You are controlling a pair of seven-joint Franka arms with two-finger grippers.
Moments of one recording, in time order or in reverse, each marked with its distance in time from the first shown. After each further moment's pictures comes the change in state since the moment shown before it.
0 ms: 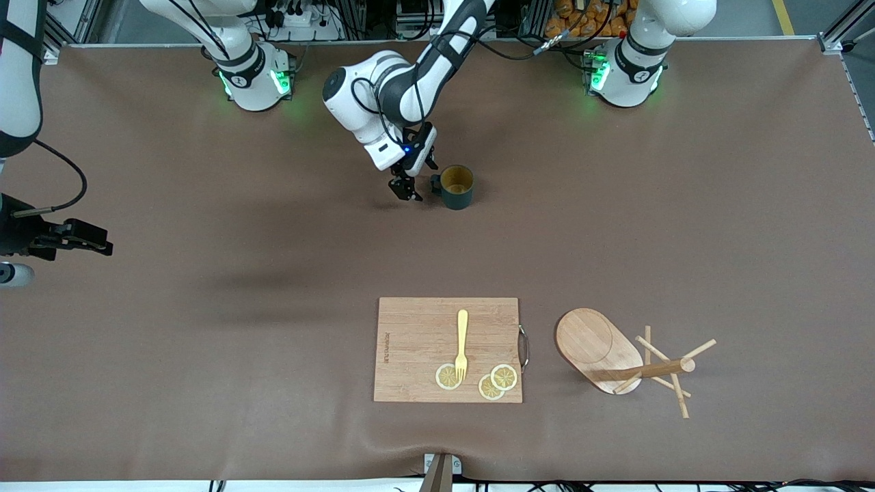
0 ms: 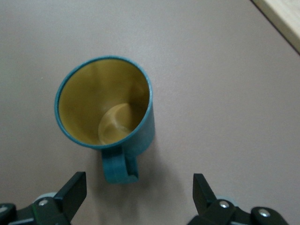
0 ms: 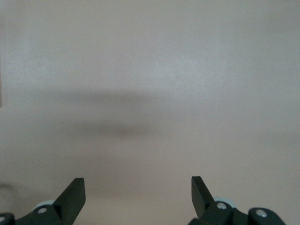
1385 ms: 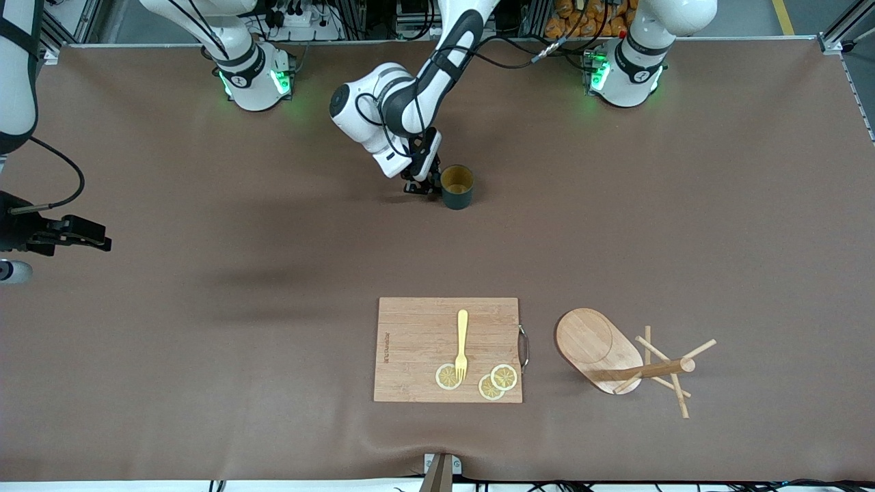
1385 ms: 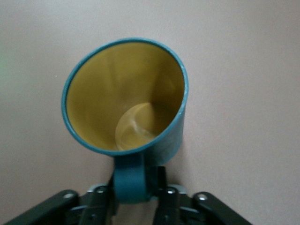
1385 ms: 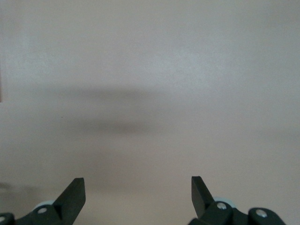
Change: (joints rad) left arm 0.016 0.038 -0.028 -0.002 -0.023 -0.044 0.002; right arm 0.000 0.000 -0.002 0.011 0.000 -0.034 0.000
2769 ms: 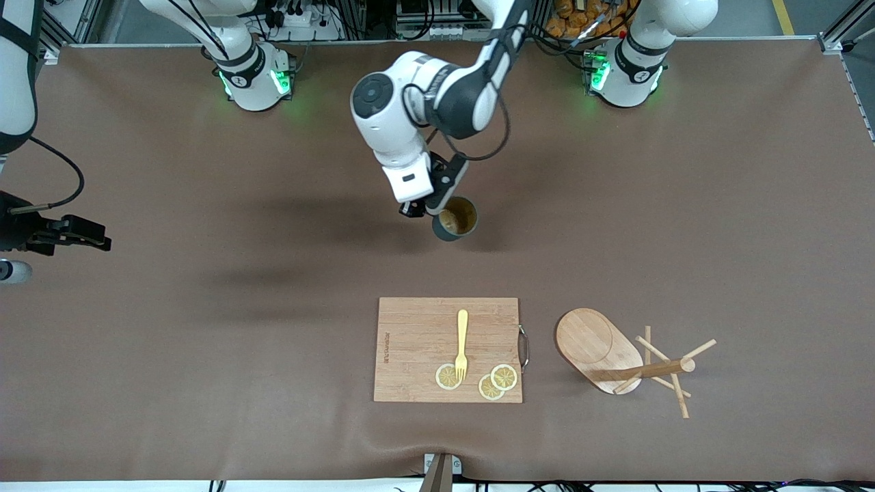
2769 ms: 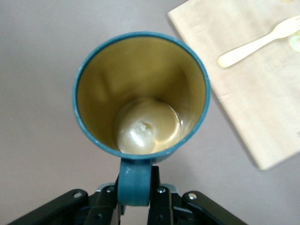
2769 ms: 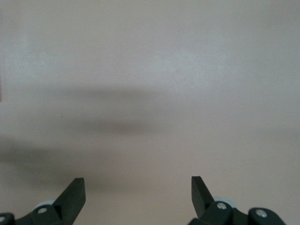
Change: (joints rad) left arm 0.019 -0.084 0.473 0.023 -0.480 0.019 0.586; right arm 0.000 0.000 -0.001 0.000 0.000 -0.001 0.000
